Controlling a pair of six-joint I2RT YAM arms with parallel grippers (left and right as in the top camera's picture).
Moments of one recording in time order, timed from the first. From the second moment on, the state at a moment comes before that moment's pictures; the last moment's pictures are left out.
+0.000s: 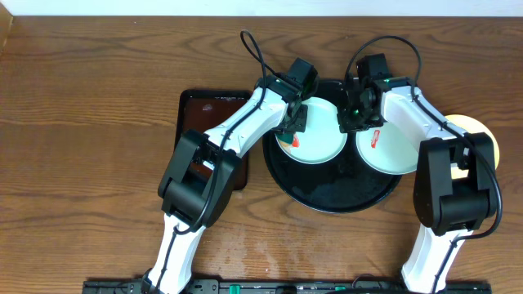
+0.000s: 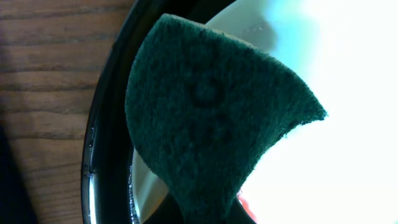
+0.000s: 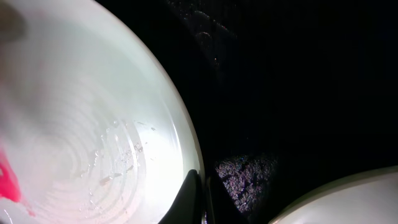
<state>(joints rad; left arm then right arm) -0.58 2.21 1.72 -0.83 0.00 -0.44 0.17 2.04 1.41 -0.72 -0.16 0.04</state>
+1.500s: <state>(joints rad) -0.63 2.25 1.71 -0.68 -0.06 -0.46 0.17 2.04 1.41 -0.72 -0.16 0.04</state>
